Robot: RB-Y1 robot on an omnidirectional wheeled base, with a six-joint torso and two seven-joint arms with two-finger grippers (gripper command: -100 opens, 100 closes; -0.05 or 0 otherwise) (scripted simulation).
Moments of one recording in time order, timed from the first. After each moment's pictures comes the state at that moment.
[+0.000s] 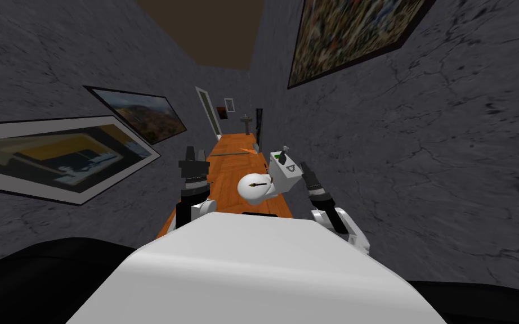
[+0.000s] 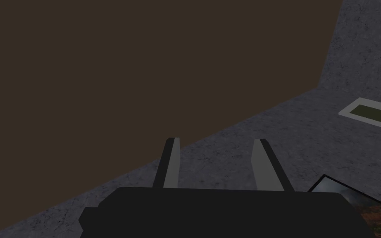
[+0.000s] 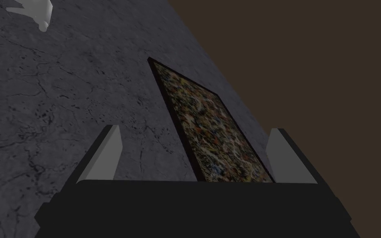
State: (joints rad) left arm 0.52 0.04 0.05 -2.37 0.10 -0.49 -0.05; right arm 0.45 -0.44 0.02 -2.12 0.09 -0.43 0.11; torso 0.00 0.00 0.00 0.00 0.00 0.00
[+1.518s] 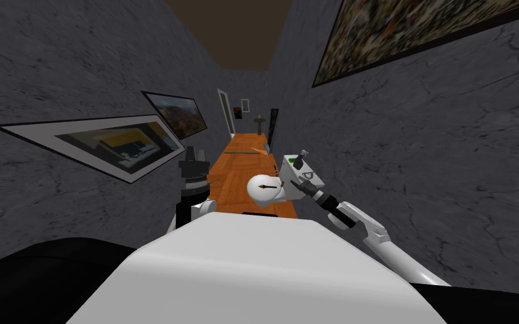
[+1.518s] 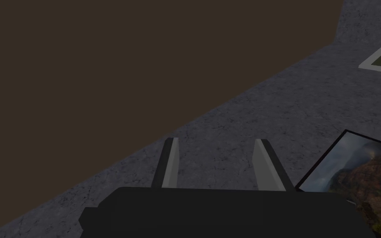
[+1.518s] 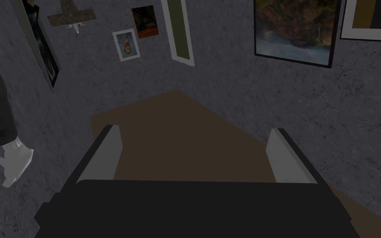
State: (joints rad) left arm 0.52 0.04 0.05 -2.37 0.10 -0.49 -0.05; right arm 0.34 -0.92 0.17 -1.78 0.34 -0.48 0.32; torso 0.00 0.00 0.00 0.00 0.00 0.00
